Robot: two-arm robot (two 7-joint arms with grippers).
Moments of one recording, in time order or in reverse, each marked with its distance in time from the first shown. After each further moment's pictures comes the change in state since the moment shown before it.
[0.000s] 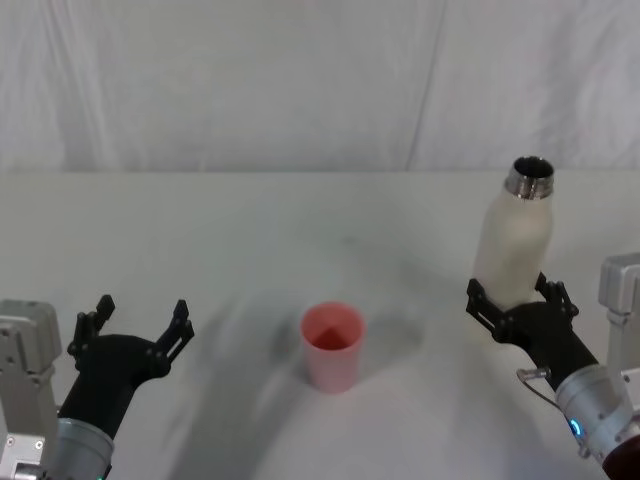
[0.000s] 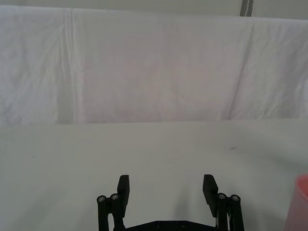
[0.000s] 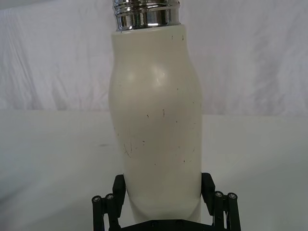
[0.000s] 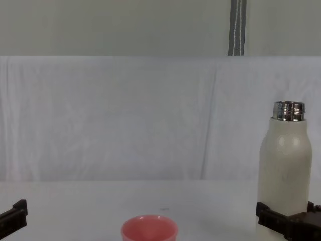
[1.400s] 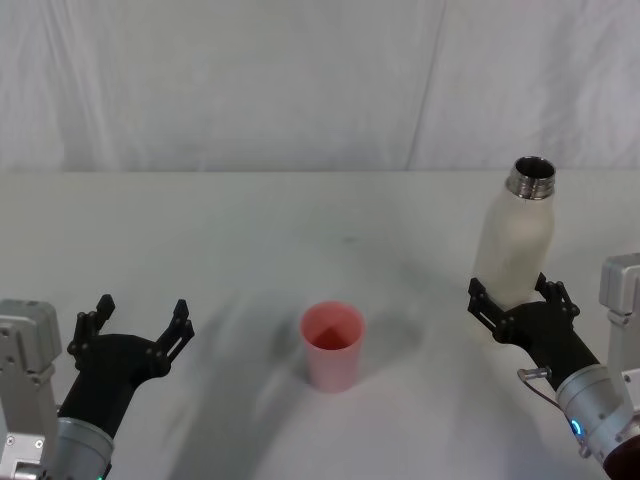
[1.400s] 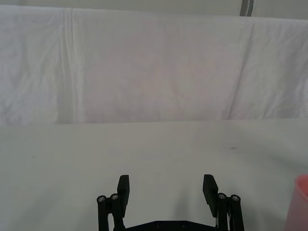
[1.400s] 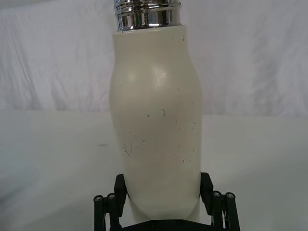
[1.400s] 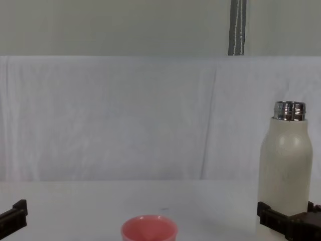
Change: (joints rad) left arm 0.000 0.000 0.000 0.000 0.000 0.000 0.000; right arm -0.002 0.000 0.001 -0.002 -0.002 -0.002 -0.001
